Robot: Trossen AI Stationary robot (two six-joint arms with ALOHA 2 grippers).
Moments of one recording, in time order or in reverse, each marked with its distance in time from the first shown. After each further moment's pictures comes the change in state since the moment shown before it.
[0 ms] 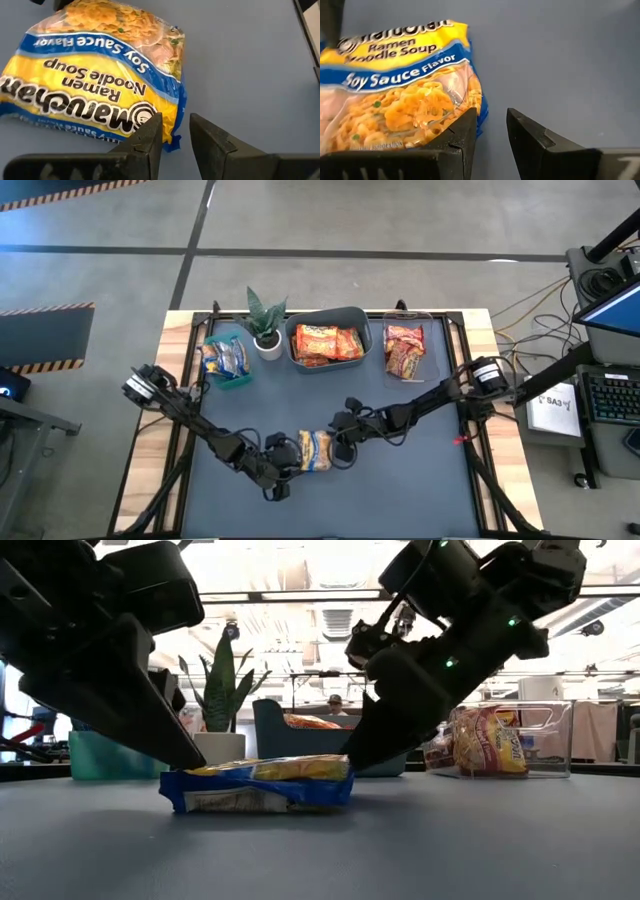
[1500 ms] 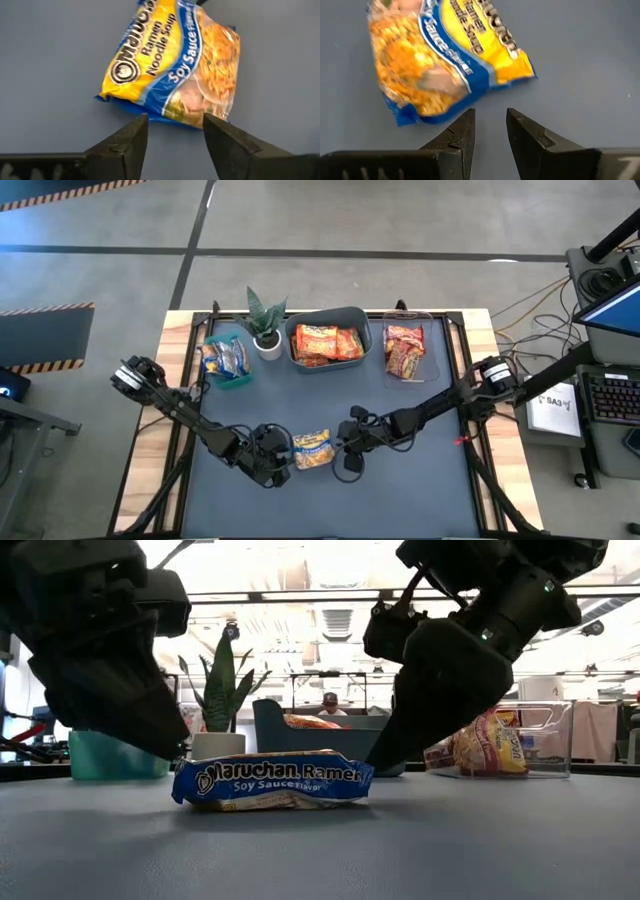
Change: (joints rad) left arm -0.008 -0.135 0.000 -0.282 -0.088 -0.361; right arm 0.063 -0.077 0.024 -0.207 -0.032 0.063
